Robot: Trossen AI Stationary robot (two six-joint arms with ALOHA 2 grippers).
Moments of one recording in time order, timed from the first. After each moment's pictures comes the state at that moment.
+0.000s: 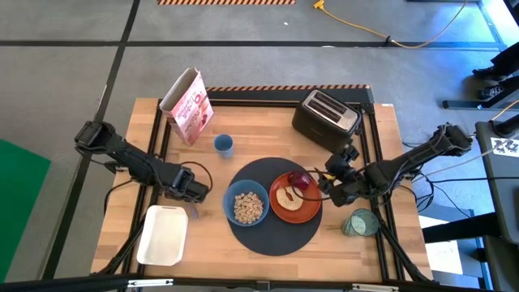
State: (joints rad) left arm -0.34 1.36 0.64 -0.96 0.09 -1.83; right arm 0.46 1.15 0.79 -0.89 0.91 0.84
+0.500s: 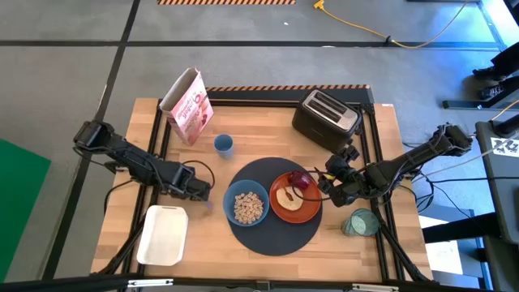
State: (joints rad) left arm -0.30 1.34 0.58 -0.79 0.04 -1.79; right arm 0.46 1.15 0.78 -0.87 0.92 0.84
